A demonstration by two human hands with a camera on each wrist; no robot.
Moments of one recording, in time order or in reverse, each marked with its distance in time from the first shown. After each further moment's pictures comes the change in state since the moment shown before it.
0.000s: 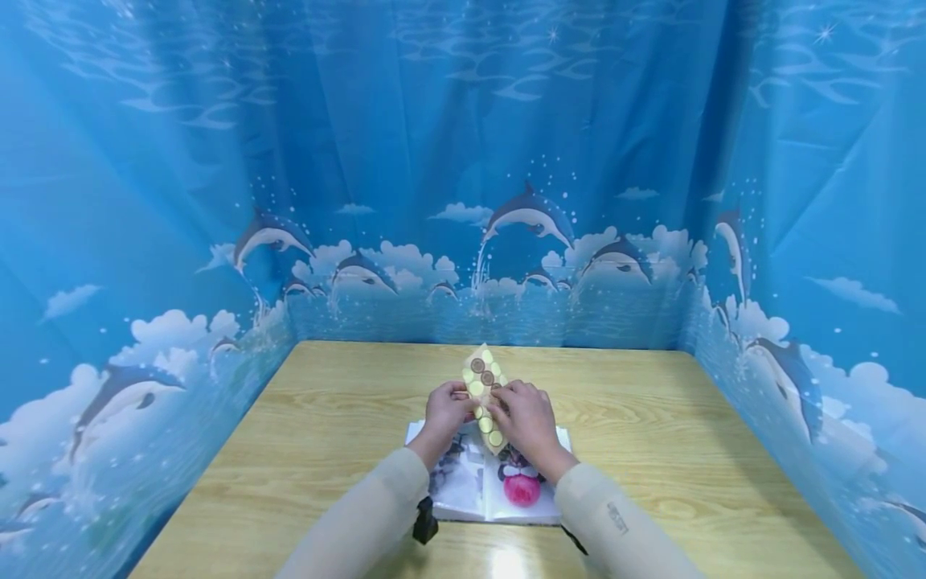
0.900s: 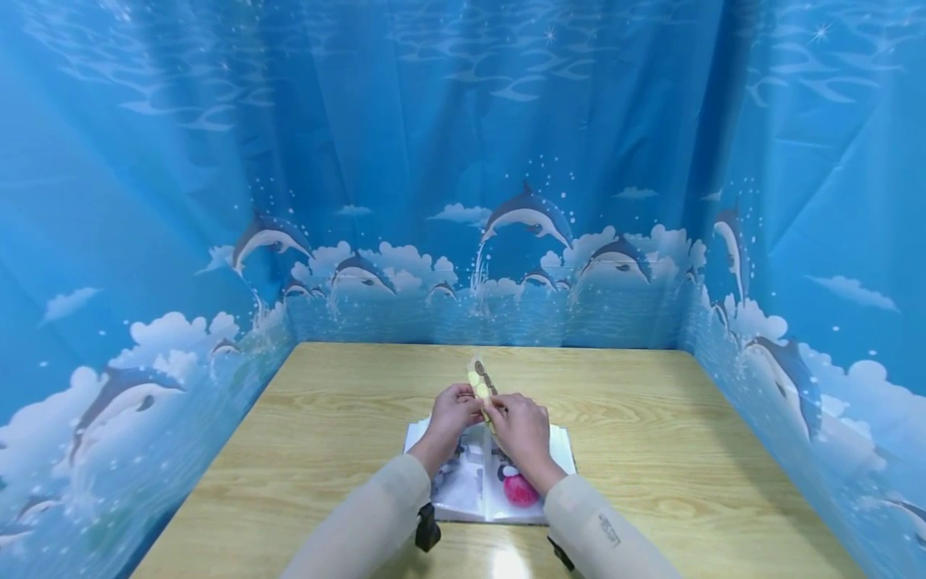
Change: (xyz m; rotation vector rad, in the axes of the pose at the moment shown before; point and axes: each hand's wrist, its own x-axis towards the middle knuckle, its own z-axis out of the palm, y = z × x) left_hand -0.006 -0.003 0.007 -0.092 -0.077 -0.002; right_hand -0.010 -0.016 0.013 0.140 0.106 0.208
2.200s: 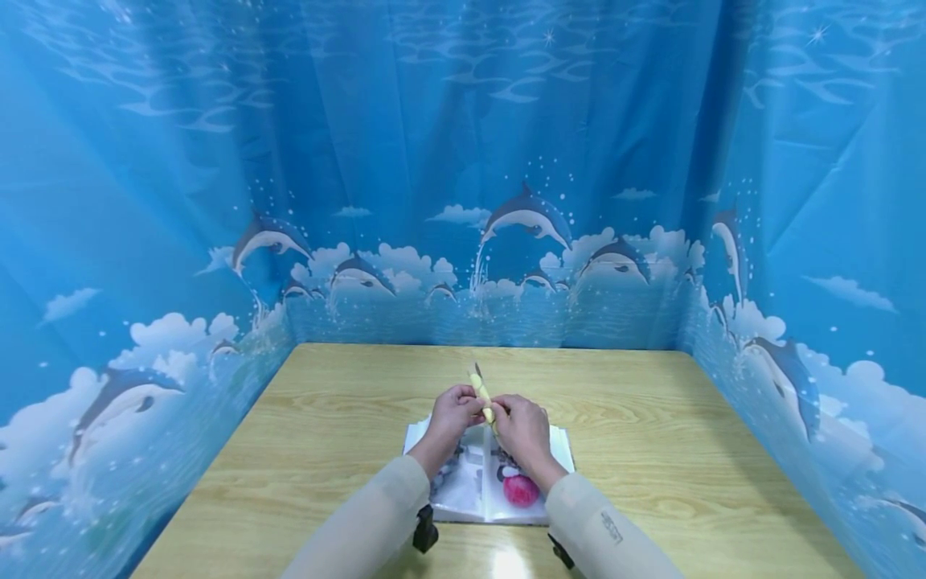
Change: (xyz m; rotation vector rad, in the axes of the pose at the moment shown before) left_hand -0.001 0.000 -0.003 -0.022 -0.067 0.043; right_hand 0.003 0.000 -0.005 0.125 -0.055 0.097
